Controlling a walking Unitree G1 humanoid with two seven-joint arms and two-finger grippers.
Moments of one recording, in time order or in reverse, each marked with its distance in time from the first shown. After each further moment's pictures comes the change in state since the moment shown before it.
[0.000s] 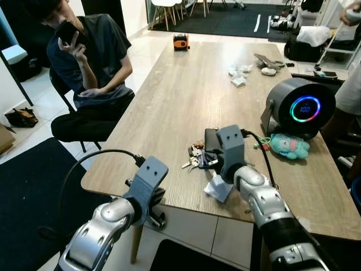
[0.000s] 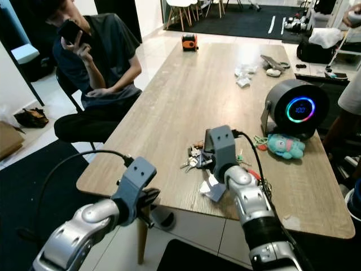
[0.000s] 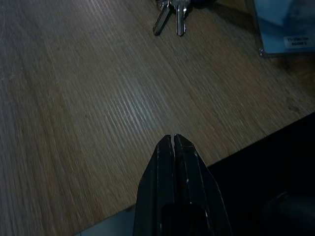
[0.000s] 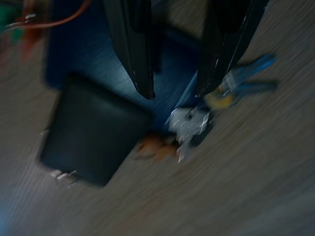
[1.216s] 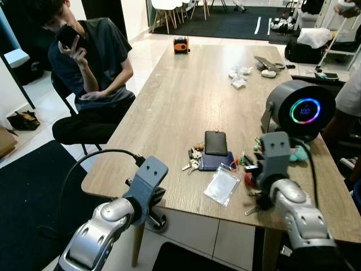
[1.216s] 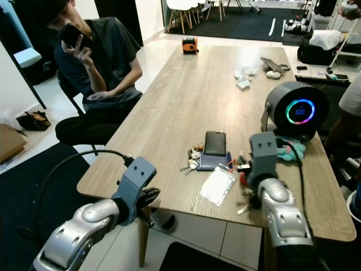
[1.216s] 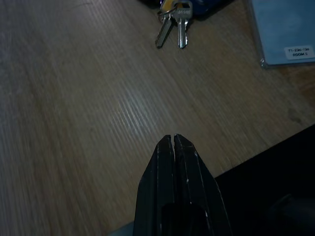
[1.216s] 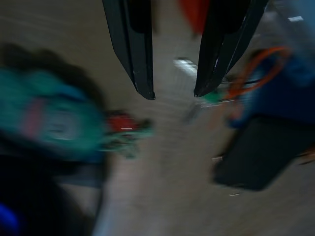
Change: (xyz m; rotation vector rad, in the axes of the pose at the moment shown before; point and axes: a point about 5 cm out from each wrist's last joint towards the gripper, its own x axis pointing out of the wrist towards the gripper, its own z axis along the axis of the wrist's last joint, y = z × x) left arm 0.002 0.001 0.002 0.007 -0.012 -0.010; right arm -0.067 -0.078 -0.006 0.039 -0.047 -0.385
